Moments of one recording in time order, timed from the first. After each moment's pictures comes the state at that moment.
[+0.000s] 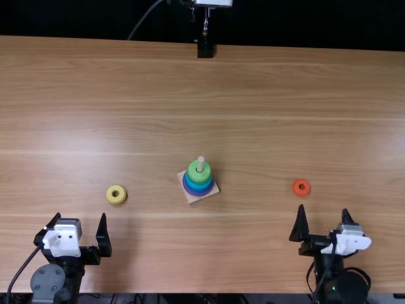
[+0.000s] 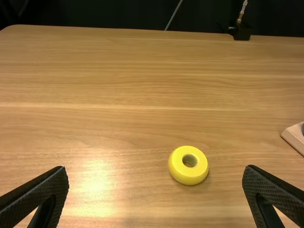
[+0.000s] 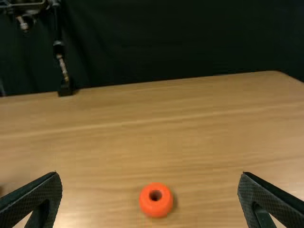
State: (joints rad) left arm -0.04 0.01 0.11 -0.40 -0.02 -0.08; right arm -0.04 0.01 0.03 -0.12 0.01 0.04
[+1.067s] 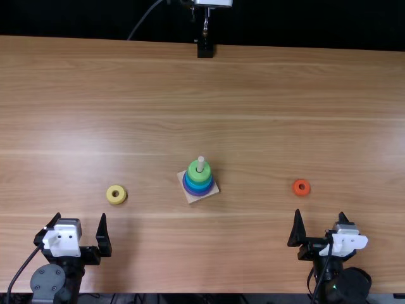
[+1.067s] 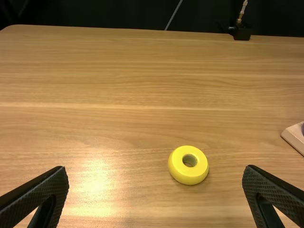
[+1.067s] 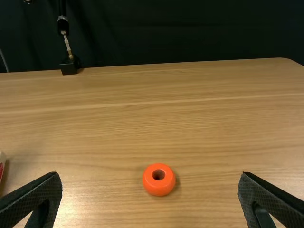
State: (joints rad) left arm -0.04 0.01 0.11 -0.40 -0.02 -0.08; right arm -0.04 0.01 0.08 -0.25 -0.01 0.00
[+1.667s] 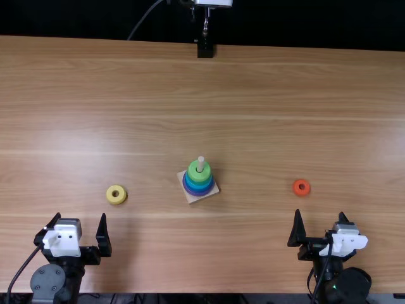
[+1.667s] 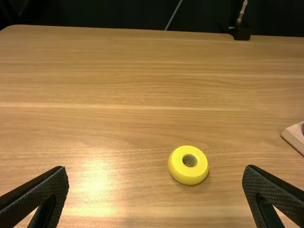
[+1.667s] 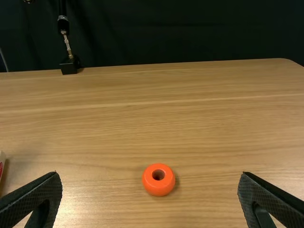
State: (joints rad) left arm -0.04 0.01 0.11 -0.40 -0.02 -0.08; right arm -0.04 0.01 0.08 -0.25 -0.01 0.00
